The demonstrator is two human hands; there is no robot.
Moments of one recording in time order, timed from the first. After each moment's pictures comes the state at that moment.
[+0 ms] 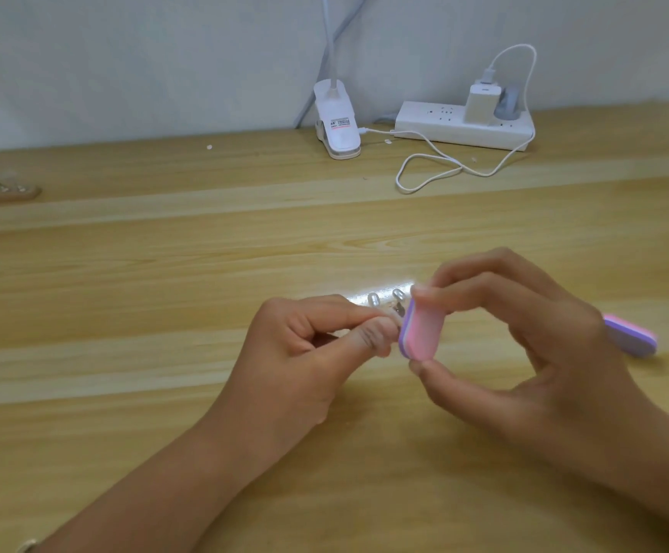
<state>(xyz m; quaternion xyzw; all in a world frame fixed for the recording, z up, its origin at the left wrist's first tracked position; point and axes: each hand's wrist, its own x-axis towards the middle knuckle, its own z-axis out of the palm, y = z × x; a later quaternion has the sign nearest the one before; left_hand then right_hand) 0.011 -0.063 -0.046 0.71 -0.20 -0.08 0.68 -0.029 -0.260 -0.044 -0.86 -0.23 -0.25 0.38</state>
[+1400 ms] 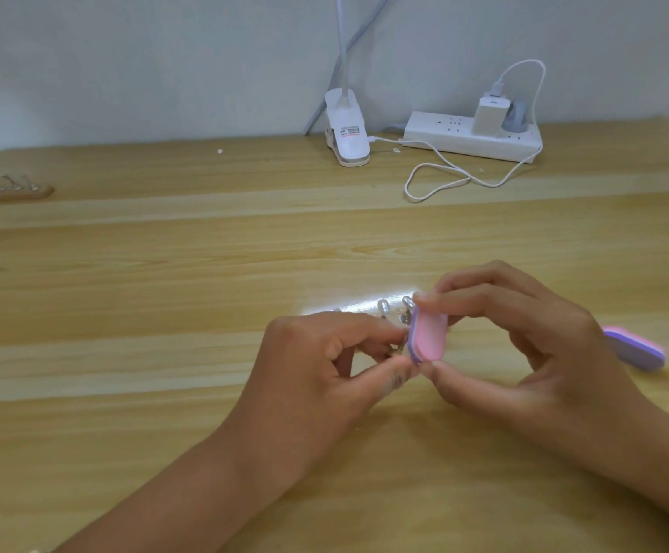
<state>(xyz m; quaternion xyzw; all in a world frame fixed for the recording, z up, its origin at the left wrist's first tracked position) 0.006 -0.065 -0.046 0.81 -0.29 0.09 0.50 -0.019 -0.266 -0.048 -0.85 -0.23 -0.18 0.44</state>
